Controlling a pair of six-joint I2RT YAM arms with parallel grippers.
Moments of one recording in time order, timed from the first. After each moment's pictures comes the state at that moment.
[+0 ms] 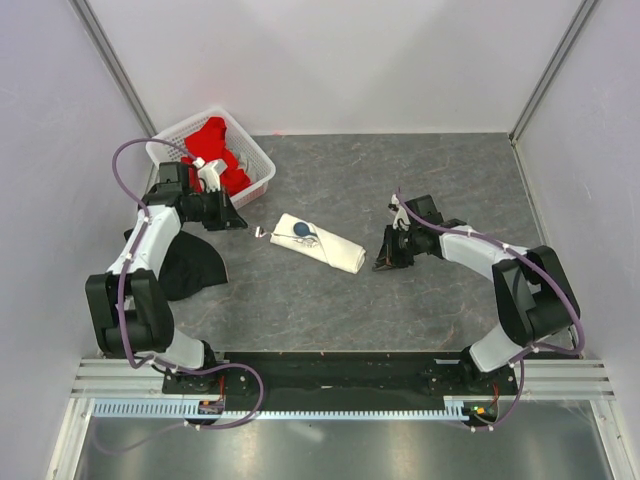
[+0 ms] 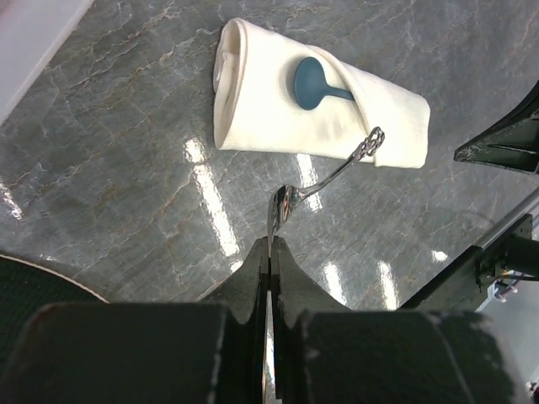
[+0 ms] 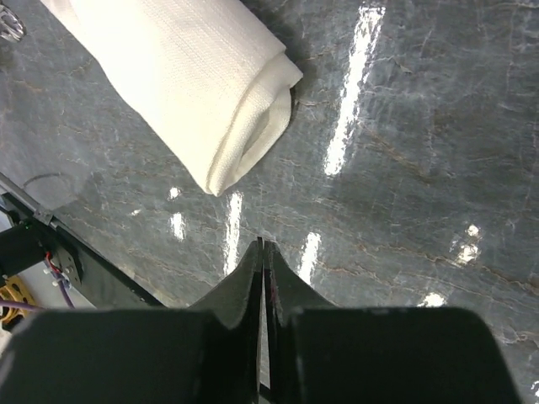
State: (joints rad) left arm 0.08 1.49 1.13 -0.63 0.68 0.00; right arm 0.36 1.58 0.87 -0.33 -0.48 0.45
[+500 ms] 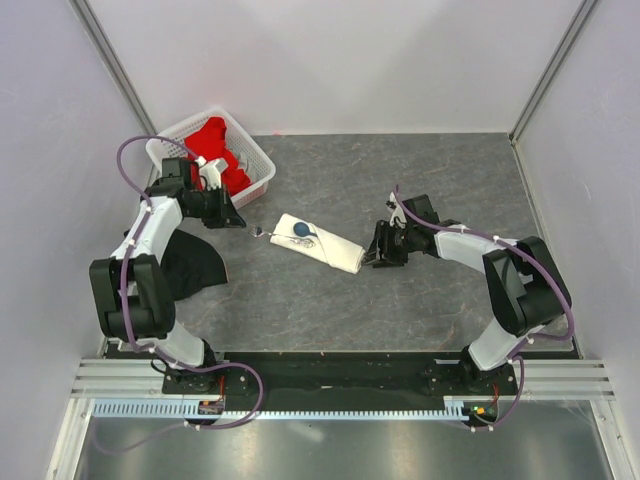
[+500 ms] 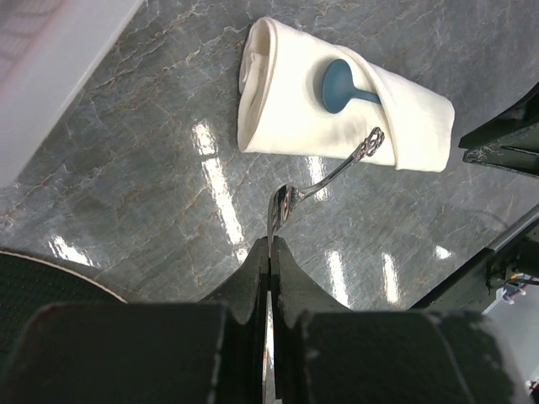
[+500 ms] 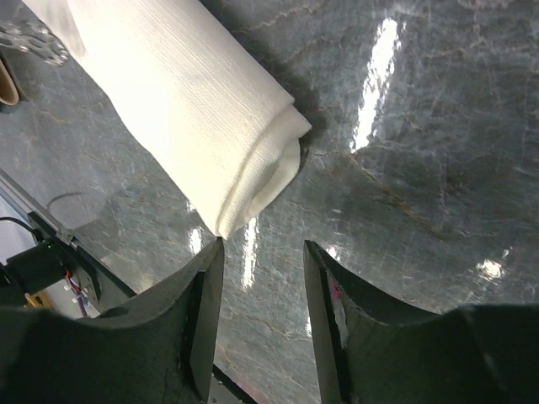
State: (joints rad) left arm 0.09 1.58 1.20 -0.68 0.64 0.02; right arm 0.36 1.66 0.87 -0.21 -0.50 0.50
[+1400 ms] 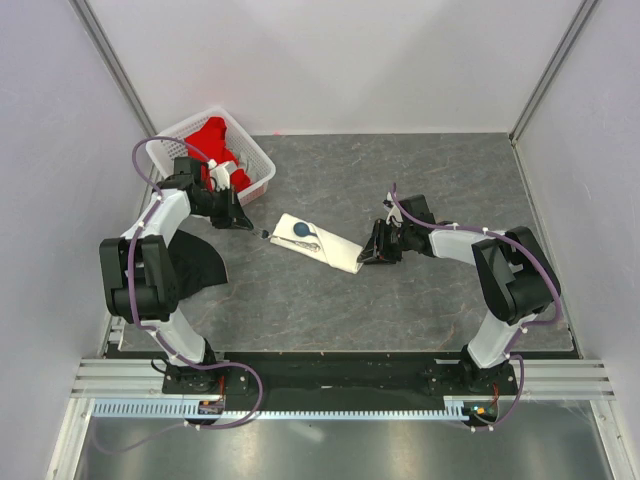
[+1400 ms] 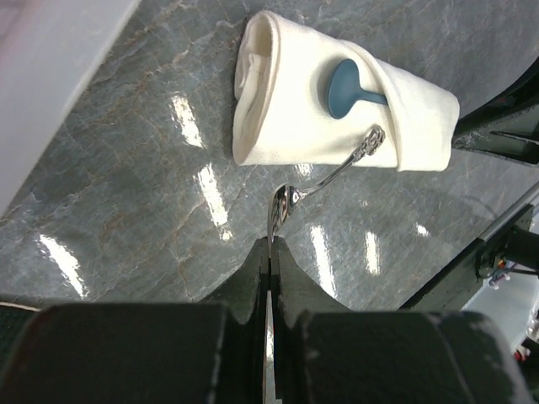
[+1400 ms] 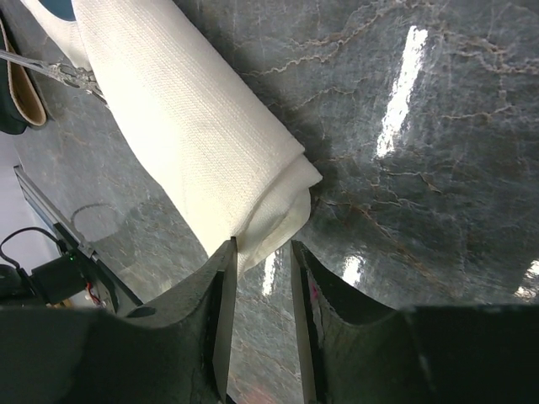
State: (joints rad) left arm 0.06 1.71 1.25 -0.68 0.67 0.02; right arm 0.36 1.74 0.87 -0.06 -0.55 0.57
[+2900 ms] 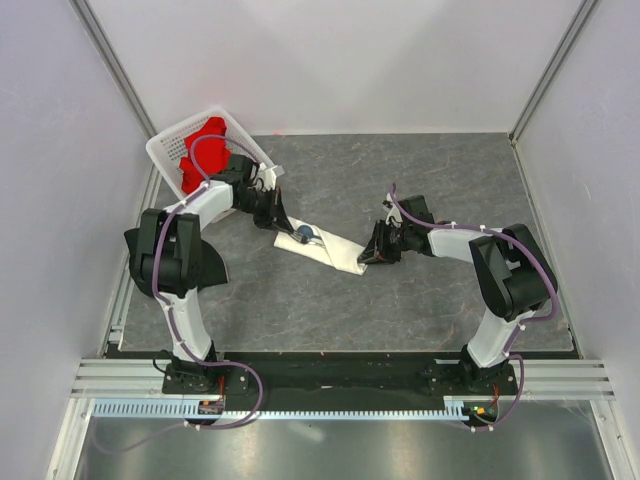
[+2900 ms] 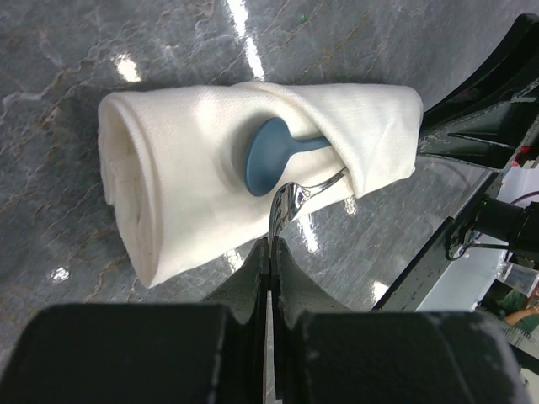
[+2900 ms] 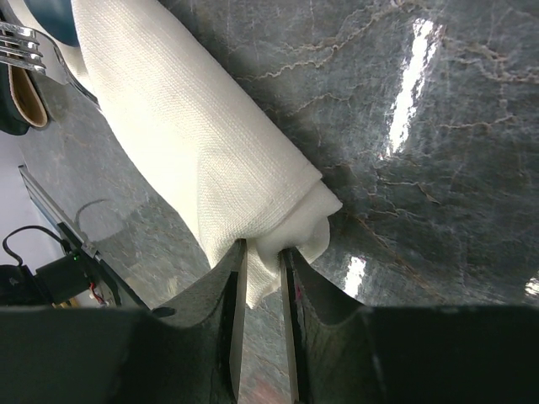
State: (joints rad) left arm -0.18 1.94 1.37 -0.60 0.72 -0.10; right arm 0.36 1.77 0.88 -0.04 -0.56 0.57
